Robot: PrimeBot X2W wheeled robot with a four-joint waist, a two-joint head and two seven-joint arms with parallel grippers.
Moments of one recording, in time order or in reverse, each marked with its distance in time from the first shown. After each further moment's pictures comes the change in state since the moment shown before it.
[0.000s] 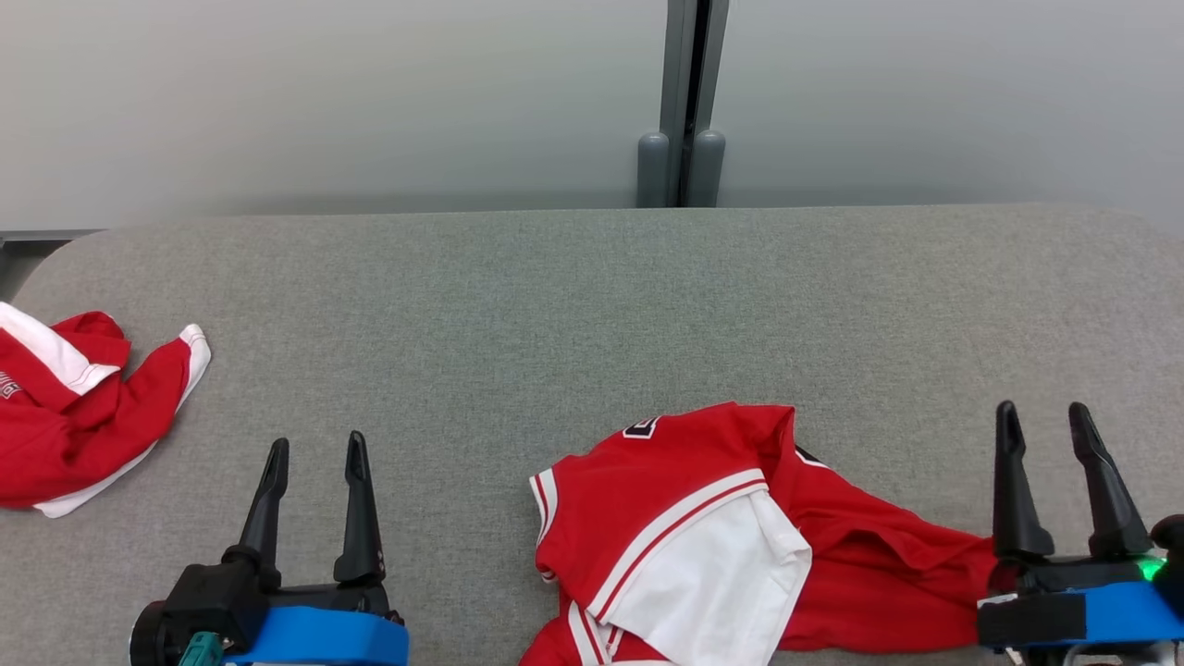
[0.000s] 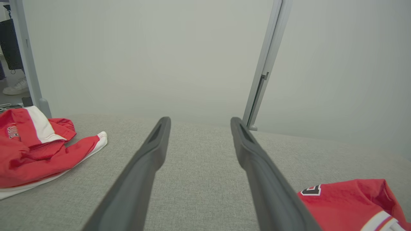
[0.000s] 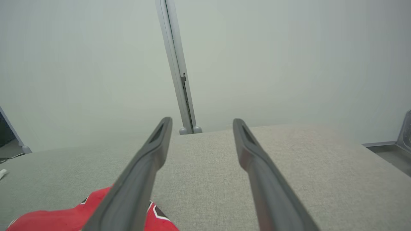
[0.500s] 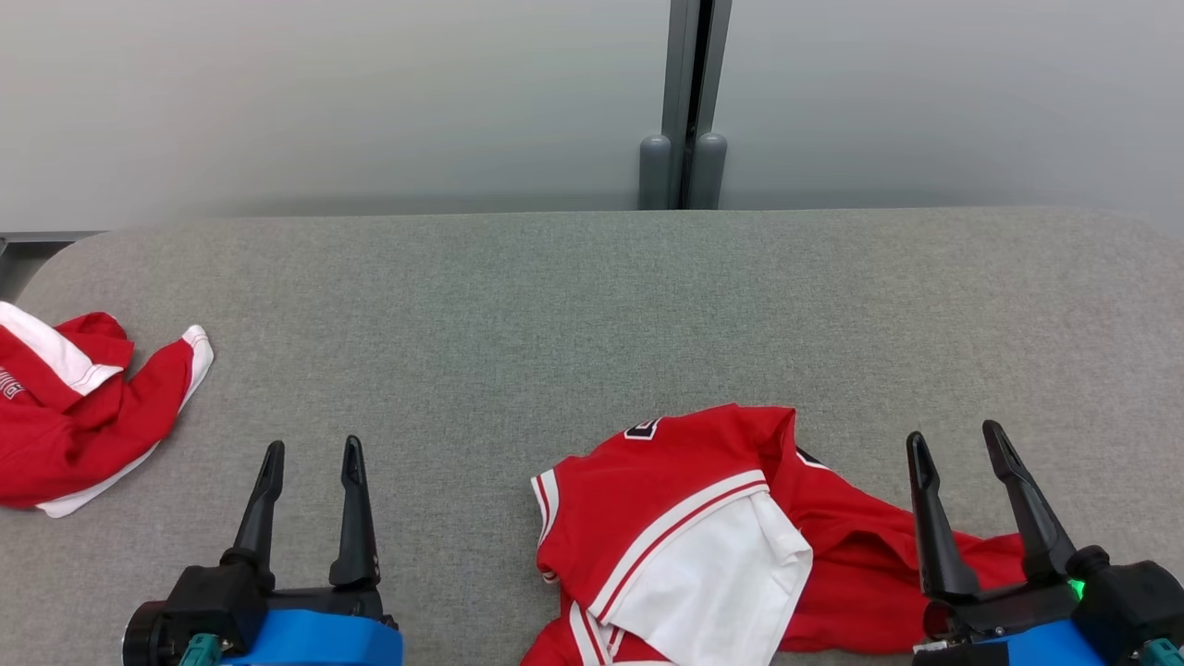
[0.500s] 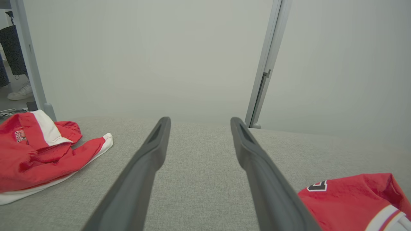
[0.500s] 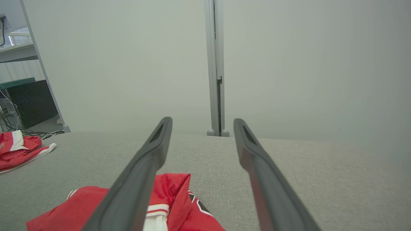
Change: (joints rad) left arm 0.004 0.000 0.021 0.006 0.036 -0.019 0.000; right arm 0.077 0.021 0.141 -0.131 -0.105 0.000 -0.002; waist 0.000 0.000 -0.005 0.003
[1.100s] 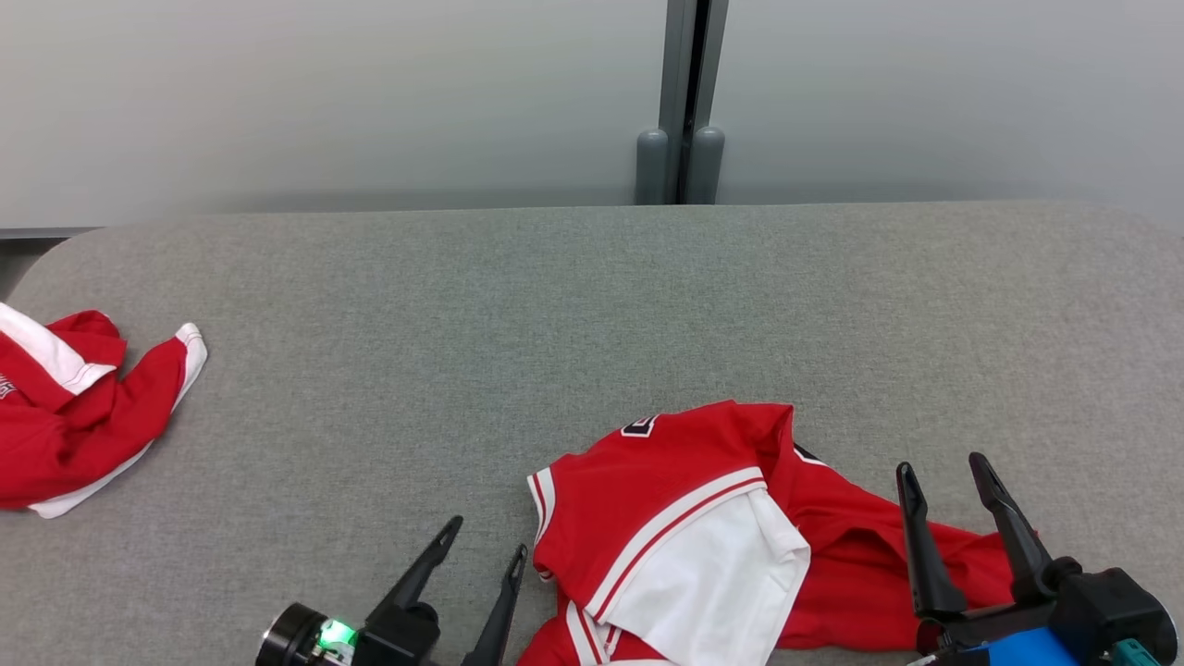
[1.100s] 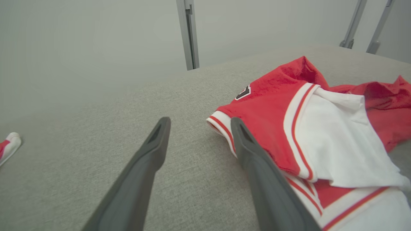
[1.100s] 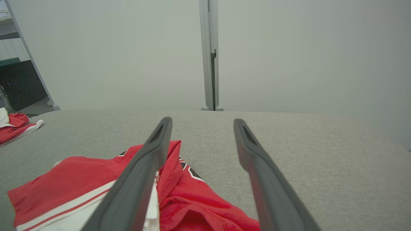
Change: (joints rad) left arm -0.021 0.117 -0.324 0.162 0.118 -0.047 0.000; right arm 0.001 0.004 -0.011 0.109 -0.022 0.000 0.000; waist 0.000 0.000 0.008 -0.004
